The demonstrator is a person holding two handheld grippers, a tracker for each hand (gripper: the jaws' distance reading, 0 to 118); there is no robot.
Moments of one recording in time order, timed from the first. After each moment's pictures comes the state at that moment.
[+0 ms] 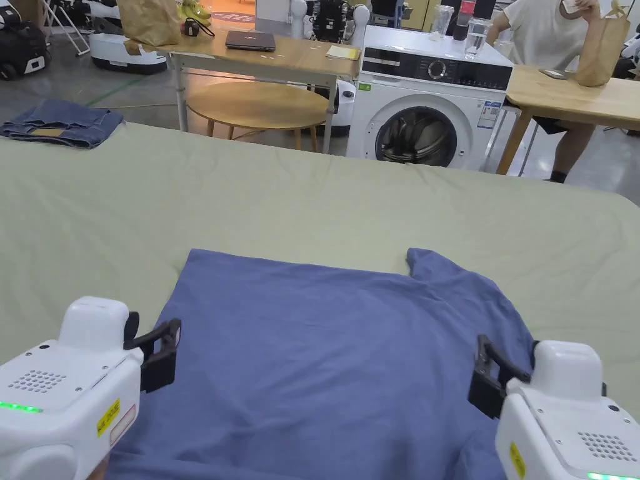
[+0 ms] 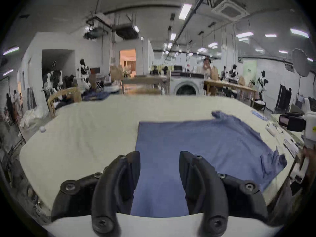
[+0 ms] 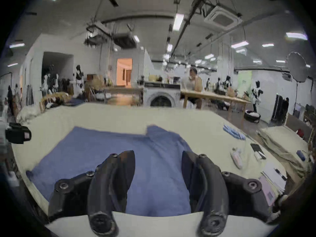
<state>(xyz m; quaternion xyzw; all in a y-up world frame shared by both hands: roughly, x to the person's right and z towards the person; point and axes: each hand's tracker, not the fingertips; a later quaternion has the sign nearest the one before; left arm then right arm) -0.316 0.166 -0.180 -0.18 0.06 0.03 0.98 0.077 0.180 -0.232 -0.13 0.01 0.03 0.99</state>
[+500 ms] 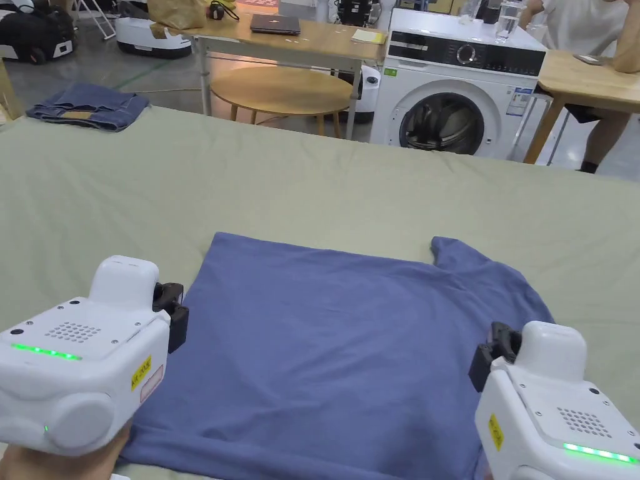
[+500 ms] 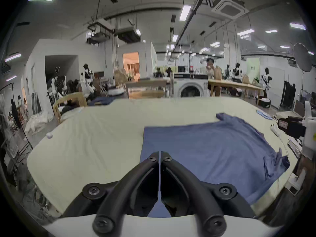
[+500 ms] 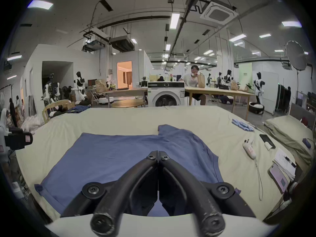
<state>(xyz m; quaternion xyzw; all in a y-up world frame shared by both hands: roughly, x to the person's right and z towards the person) -0.327 0.181 -0.182 -0.23 0.07 0.01 0.97 0.056 0.168 -0.240 -0.16 0.01 -0.02 0.99</state>
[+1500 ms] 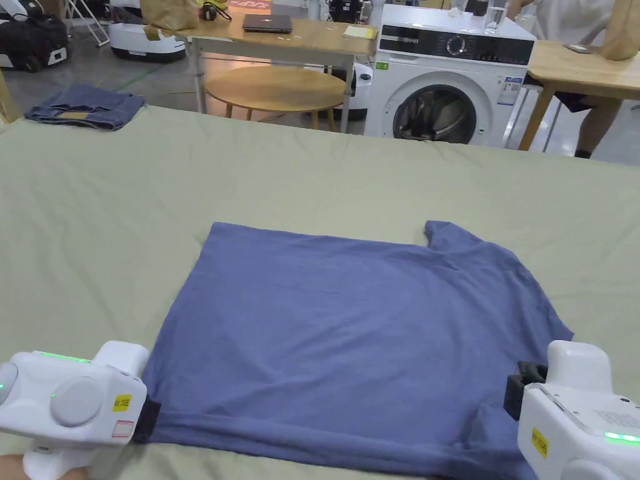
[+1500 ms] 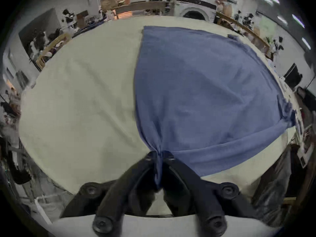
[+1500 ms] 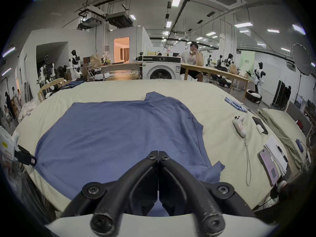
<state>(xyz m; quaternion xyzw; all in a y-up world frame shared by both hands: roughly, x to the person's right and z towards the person) -0.357 0.080 -0.177 -0.53 0.03 0.05 0.85 0.111 0.140 -0.224 -0.28 -0.01 0.01 0.96</state>
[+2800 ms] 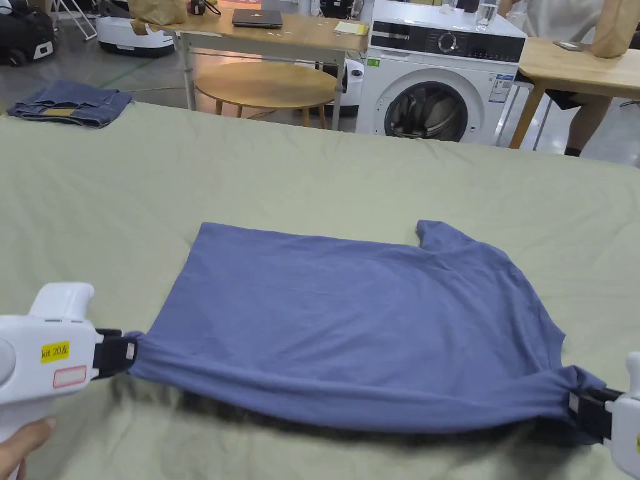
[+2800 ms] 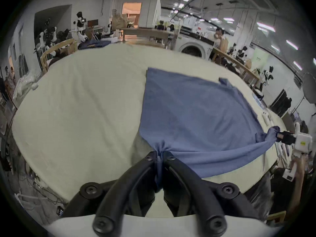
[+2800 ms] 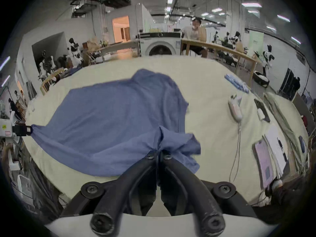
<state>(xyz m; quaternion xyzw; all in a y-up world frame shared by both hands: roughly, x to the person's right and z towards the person) -0.388 0.157 -0.181 -0.40 0.03 0.12 0.91 0.191 0.164 -0.252 -0.37 0.03 -0.01 0.93</state>
